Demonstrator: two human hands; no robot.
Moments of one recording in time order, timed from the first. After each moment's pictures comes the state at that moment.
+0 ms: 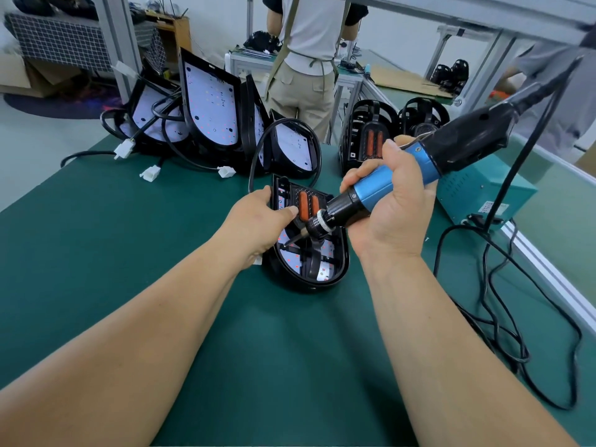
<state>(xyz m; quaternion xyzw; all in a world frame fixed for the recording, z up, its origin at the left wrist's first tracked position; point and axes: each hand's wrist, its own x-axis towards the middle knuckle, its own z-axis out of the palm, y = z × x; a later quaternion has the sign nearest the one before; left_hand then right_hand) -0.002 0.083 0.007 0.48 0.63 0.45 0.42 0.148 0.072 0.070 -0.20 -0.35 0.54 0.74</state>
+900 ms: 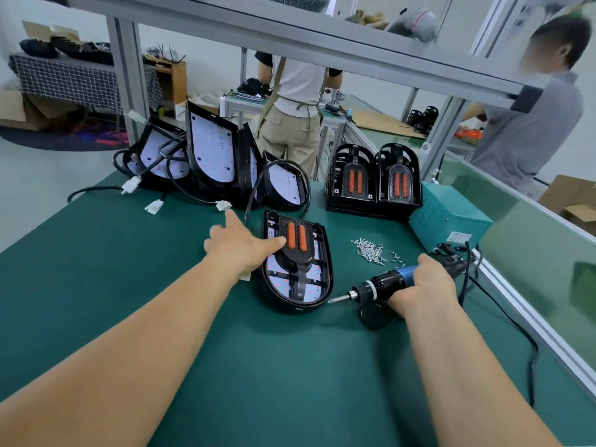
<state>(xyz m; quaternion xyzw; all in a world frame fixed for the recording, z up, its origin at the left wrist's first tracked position) -0.008 0.072 0.030 0.45 0.79 0.31 0.28 0.243 0.093 0.037 -0.55 -0.02 0.55 0.63</state>
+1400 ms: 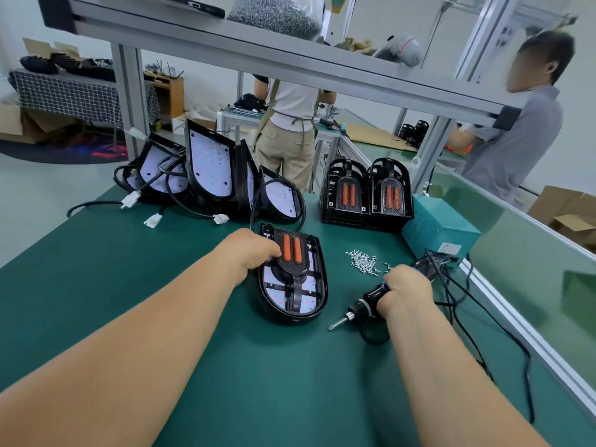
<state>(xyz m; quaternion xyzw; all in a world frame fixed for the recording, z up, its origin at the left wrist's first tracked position) -0.004 0.090 0.040 0.41 0.71 0.39 0.42 0.231 0.097 0.042 -0.69 -0.15 0.49 0.52</state>
